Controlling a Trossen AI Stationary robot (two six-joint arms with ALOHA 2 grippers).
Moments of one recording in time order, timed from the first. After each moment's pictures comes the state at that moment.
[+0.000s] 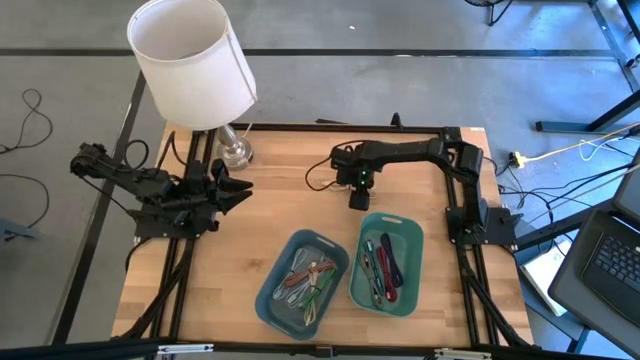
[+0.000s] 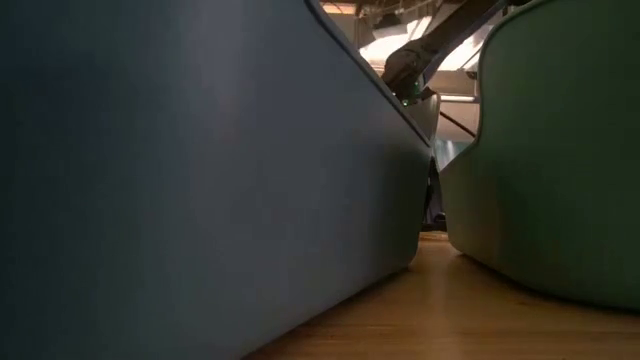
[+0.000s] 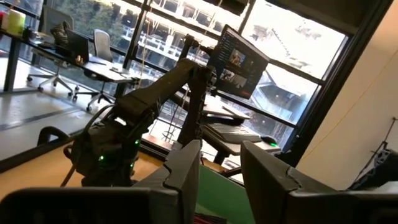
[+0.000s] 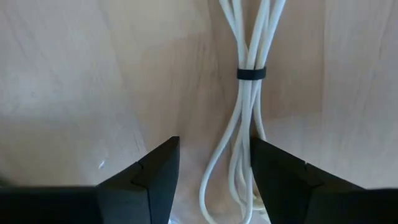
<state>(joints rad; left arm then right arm) -0.42 0.57 0.59 0.14 -0.58 -0.34 -0.32 2.04 1.36 -0.91 -0.07 -0.13</state>
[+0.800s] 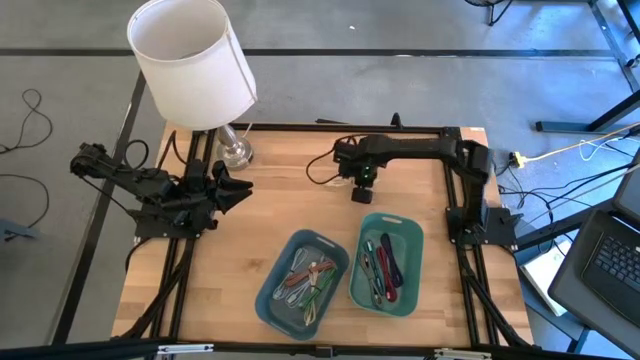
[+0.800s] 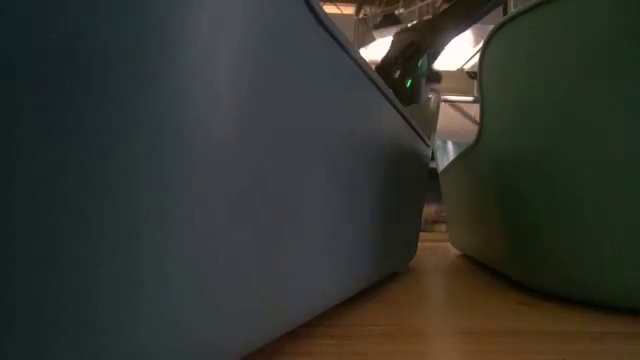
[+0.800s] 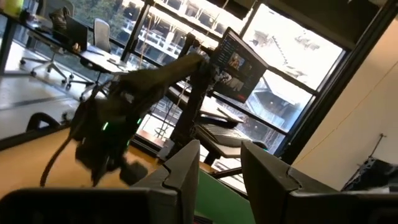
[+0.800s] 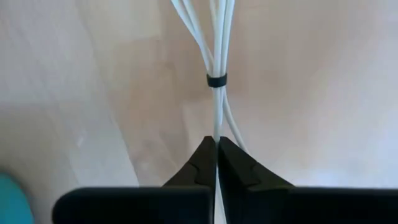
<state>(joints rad) -0.42 0.57 0.59 0.14 -0.58 -0.43 -0.32 1.95 1.39 -0.98 0.05 -0.15</state>
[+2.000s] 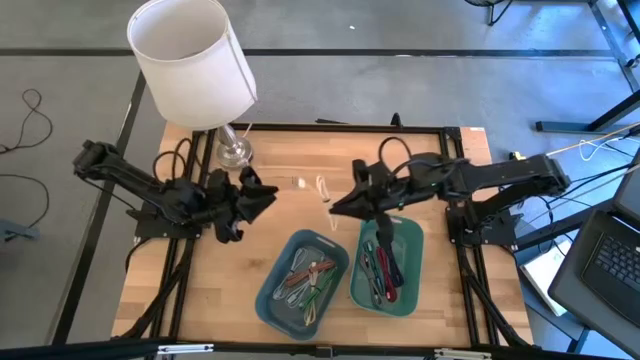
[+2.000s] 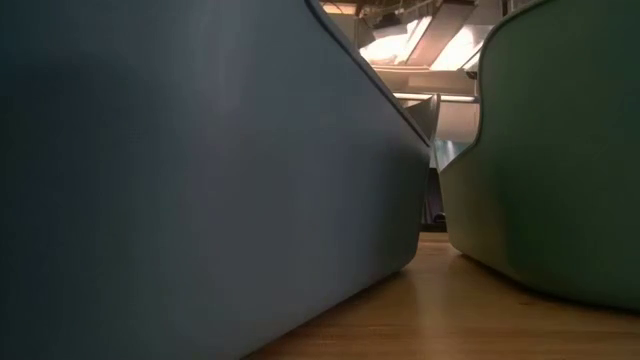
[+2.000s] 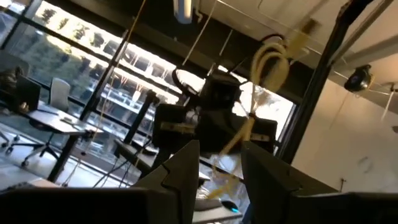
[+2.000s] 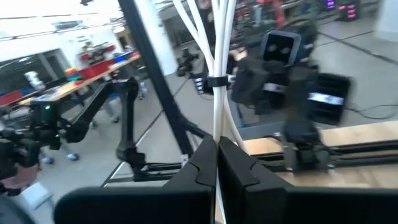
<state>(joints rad) -0.37 1.01 0.61 0.91 -0.48 -0.27 0.20 1.37 1.36 -0.03 -0.08 0.34</state>
